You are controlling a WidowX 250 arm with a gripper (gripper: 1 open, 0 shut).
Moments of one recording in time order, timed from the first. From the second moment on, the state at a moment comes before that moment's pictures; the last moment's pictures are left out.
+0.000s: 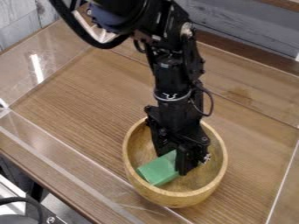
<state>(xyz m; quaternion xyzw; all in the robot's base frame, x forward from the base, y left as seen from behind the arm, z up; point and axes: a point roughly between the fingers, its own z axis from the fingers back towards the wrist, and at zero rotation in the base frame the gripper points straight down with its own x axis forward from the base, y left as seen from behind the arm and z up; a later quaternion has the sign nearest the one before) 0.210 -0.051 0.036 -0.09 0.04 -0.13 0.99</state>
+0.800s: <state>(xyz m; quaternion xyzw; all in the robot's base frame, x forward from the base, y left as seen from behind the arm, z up) 0.211 -0.052 0.035 -0.09 0.04 -0.13 0.99</state>
